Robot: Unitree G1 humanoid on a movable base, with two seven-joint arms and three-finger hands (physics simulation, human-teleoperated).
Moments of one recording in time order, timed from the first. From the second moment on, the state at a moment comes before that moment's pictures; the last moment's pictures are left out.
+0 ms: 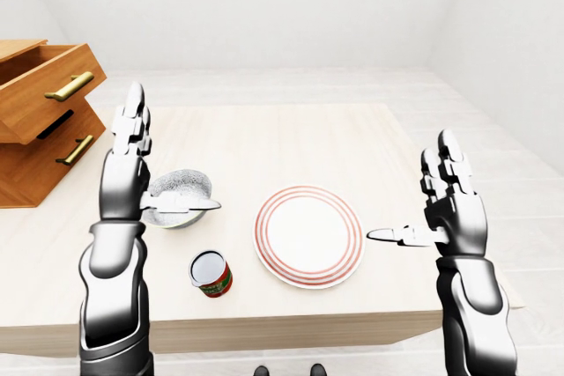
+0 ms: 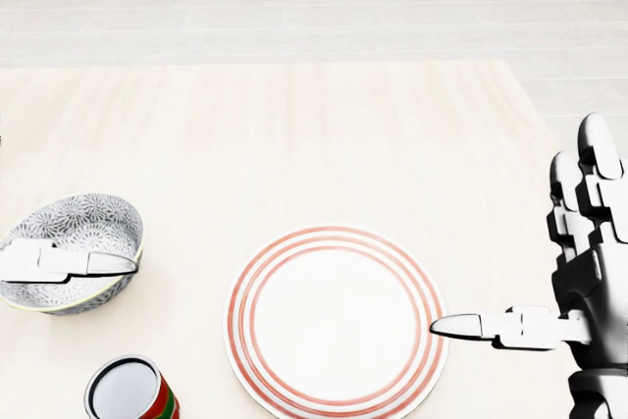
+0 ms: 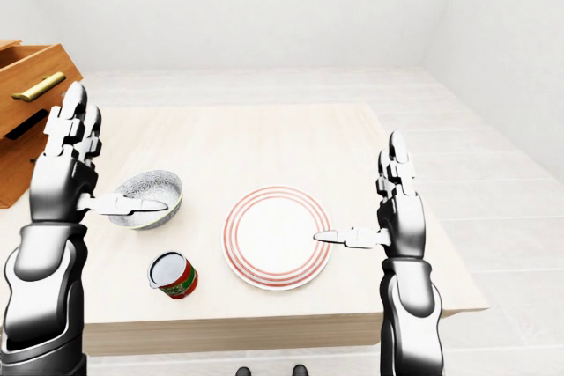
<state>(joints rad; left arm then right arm) -0.17 0.23 0.27 -0.41 0.10 0.09 -0.16 0.09 -0.04 -0.23 -0.51 0.03 0.09 0.13</state>
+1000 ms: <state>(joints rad) -0.23 0.30 0.20 -0.15 0.74 0.09 -0.21 0.10 -0.05 -0.24 -0.45 0.02 0.09 0.14</state>
